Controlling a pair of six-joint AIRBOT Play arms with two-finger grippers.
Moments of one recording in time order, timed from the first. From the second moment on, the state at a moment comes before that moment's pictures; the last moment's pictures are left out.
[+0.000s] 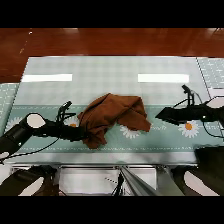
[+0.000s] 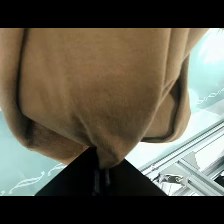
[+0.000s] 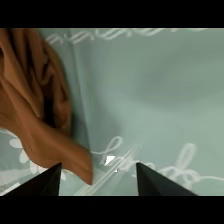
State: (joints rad) left arm -0.26 -0.96 0.44 0.79 -1.03 -1.40; right arm -0.17 -1.11 0.64 -0.91 1.11 1.25
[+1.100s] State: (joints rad) left arm -0.02 -0.83 0.93 0.79 -1.25 -1.30; right arm -0.04 -0.87 0.91 -0.80 0.97 1.30
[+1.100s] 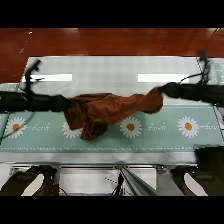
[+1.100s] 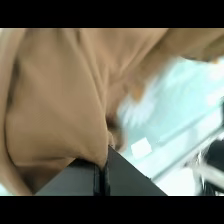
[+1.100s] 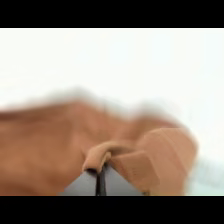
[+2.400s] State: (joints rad) left arm 0.09 -0.80 1.79 1.03 -1.82 -1.50; right arm -0.15 -0.84 1.83 -1.29 1.16 1.47
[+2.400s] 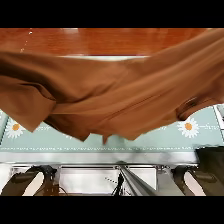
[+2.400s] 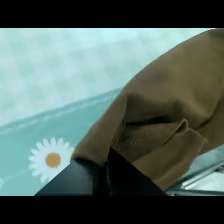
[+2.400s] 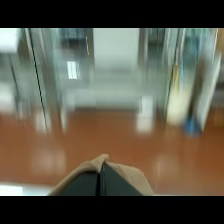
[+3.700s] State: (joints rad) left arm 0.18 -1.33 0.92 1.04 -1.23 -1.27; right arm 0.00 -1.77 1.83 -1.19 1.43 1.40
